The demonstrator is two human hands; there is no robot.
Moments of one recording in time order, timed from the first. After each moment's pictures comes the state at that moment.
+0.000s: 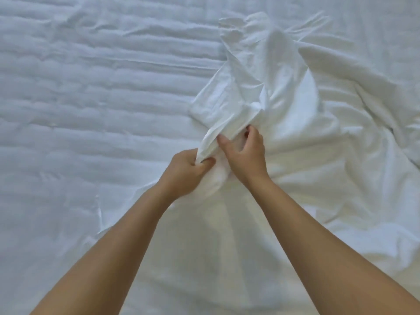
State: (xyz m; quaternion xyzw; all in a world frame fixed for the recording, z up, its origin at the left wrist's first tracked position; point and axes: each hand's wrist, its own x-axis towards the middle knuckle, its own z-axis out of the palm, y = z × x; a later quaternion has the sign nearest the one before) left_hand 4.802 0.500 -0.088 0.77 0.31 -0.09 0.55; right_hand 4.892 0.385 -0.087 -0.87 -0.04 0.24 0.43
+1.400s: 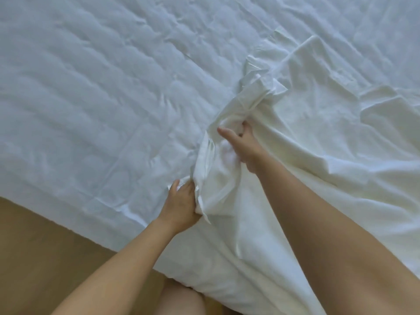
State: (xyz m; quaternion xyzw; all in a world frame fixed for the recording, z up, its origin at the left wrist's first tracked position) left_hand 4.542 0.555 -0.161 0.87 0.30 -0.06 0.39; right_hand 4.749 0.573 -0.131 -0.80 -0.10 0.49 0.32
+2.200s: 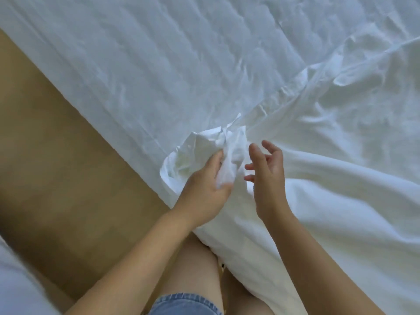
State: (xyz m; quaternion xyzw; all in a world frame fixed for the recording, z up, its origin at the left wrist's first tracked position) left_hand 4.484 0.538 -0.060 0.57 0.54 0.04 0.62; right_hand 4.610 0.515 -0.065 -0.77 -0.11 0.52 0.36
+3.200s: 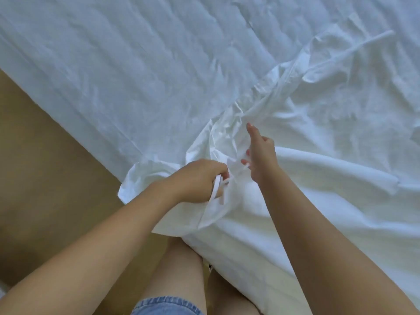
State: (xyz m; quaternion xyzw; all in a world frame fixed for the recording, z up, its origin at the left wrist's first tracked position) left_hand 4.515 0.565 -0.078 0.75 0.34 -0.18 0.54; right_hand 4.672 0.545 -0.110 -0.80 0.06 0.51 0.31
